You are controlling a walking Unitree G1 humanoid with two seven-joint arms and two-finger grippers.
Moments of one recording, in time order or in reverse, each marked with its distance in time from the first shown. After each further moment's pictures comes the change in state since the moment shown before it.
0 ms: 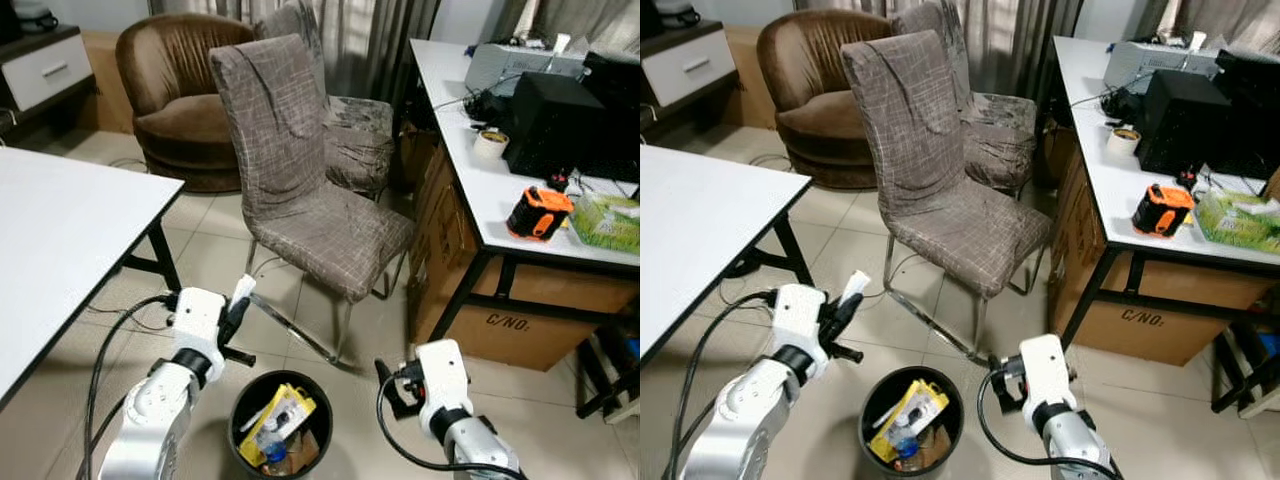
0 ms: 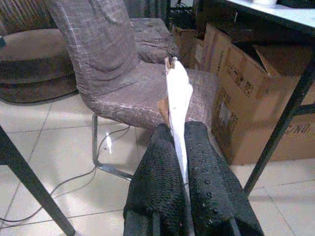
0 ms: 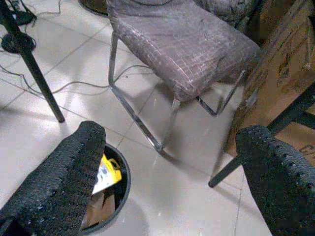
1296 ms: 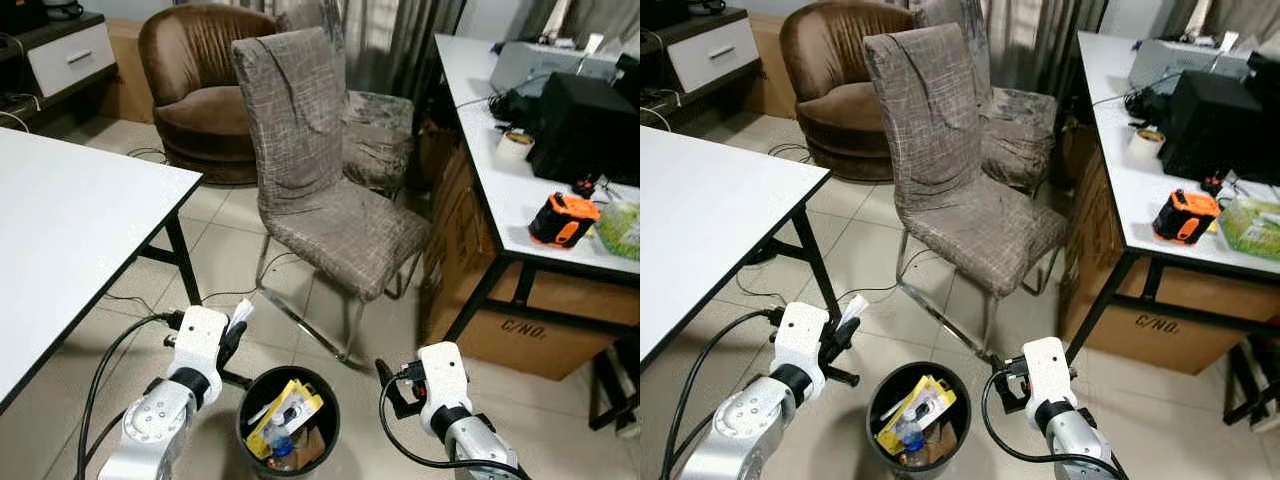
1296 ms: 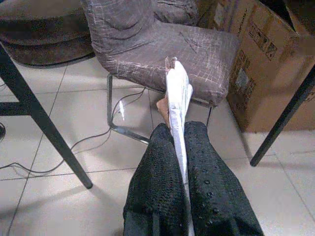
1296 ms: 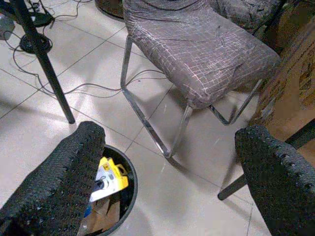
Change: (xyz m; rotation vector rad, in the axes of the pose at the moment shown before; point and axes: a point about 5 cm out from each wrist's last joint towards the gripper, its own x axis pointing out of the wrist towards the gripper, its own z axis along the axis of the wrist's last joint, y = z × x) left arm -0.014 -0.003 -0.017 0.011 0.133 0.019; right arm 0.010 -0.008 -0.007 -0.003 -0.043 0.015
